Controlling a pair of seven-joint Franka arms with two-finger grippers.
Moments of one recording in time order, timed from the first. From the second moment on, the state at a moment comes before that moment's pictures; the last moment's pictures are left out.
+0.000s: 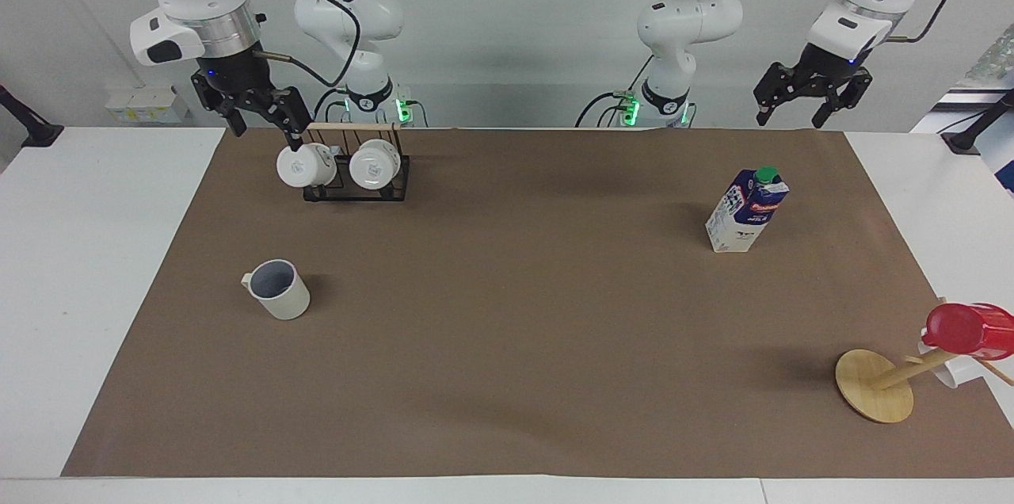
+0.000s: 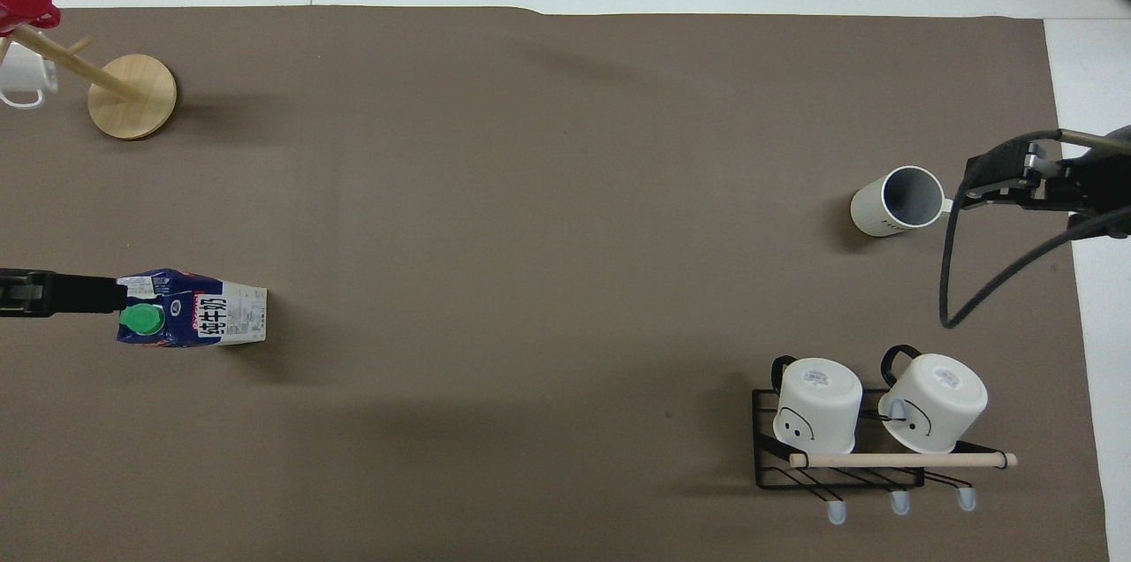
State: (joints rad) left arm 0.15 -0.27 -0.16 -1.86 -0.08 1.64 0.09; right arm -0.06 -0.01 0.11 -1.53 -0.05 1.55 0.35
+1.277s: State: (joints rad) left arm 0.15 -0.27 -0.16 -1.86 -0.08 1.64 0.09; right arm -0.08 -0.01 0.10 -1.53 -0.05 1.55 0.32
